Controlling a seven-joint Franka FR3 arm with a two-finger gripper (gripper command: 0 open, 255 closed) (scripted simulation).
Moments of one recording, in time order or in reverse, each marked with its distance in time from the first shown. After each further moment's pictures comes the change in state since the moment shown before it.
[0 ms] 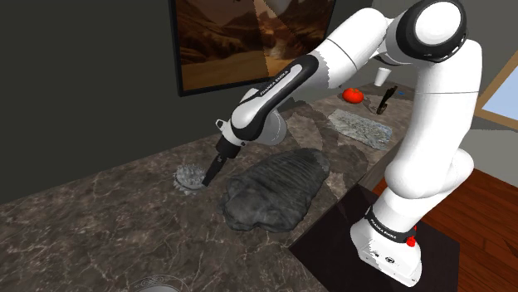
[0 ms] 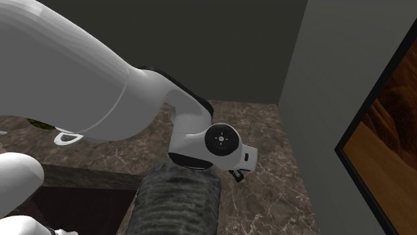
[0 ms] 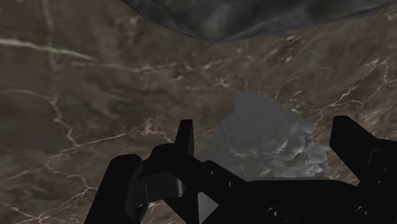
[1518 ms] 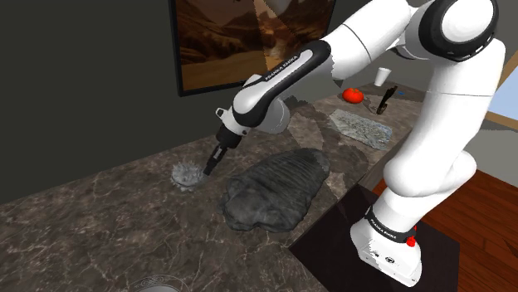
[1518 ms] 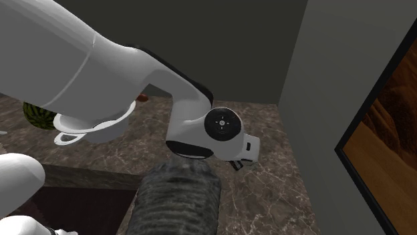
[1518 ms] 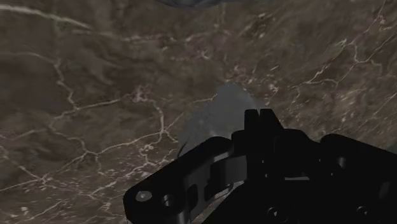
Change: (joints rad) arm -0.064 -0.119 0.063 0.003 0.046 -0.107 0.014
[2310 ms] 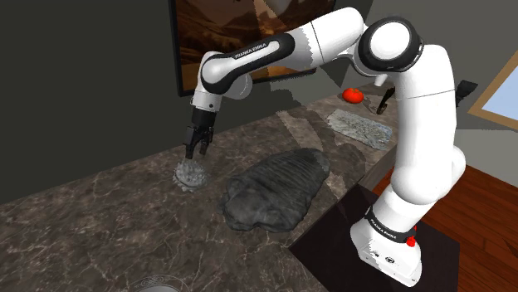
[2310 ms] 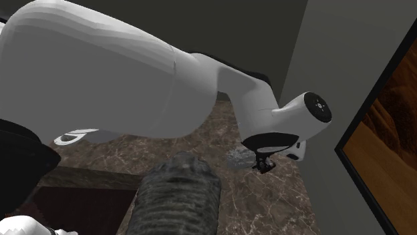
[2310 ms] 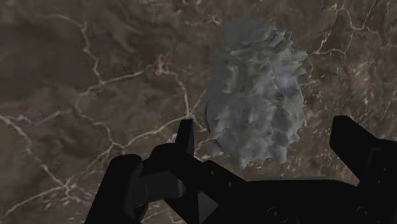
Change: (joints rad) arm 0.265 0.294 -0.322 0.608 -0.413 -0.654 0.493
